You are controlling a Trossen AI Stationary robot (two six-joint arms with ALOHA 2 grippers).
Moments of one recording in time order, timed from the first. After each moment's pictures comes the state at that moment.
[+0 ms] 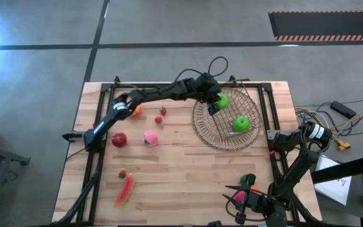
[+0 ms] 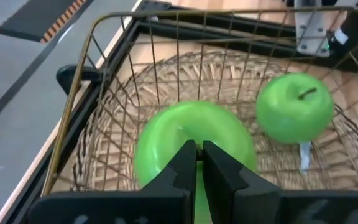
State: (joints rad) left arm 0.33 2.30 2.13 -0.42 0.05 0.04; right arm 1.10 1.74 0.86 0.42 1.42 0.40
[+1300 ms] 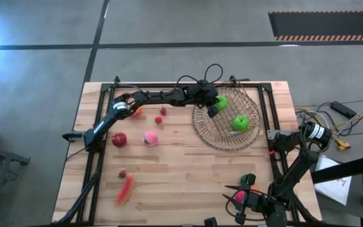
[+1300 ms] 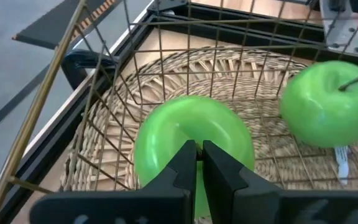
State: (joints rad) left arm 0.34 2.30 1.89 -0.10 0.00 0.01; right arm 1.10 1.74 0.86 0.43 1.42 0.41
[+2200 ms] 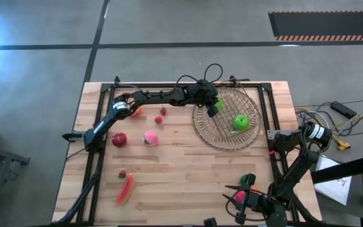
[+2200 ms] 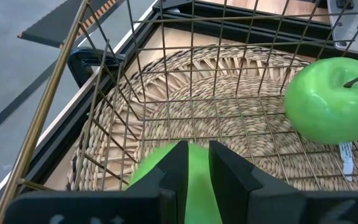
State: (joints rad) left arm 0.34 2.30 1.89 -0.11 0.00 0.00; right arm 1.10 1.74 0.86 0.42 1.42 0.41
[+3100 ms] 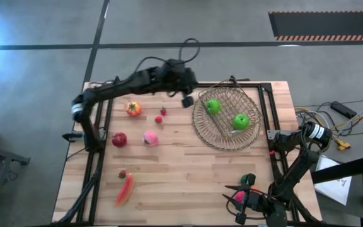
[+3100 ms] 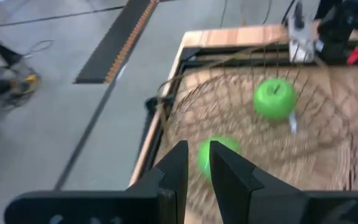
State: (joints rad) left arm 0.30 1.74 1.83 -0.60 -0.13 0.25; right arm 1.10 1.74 0.86 0.44 1.42 0.45
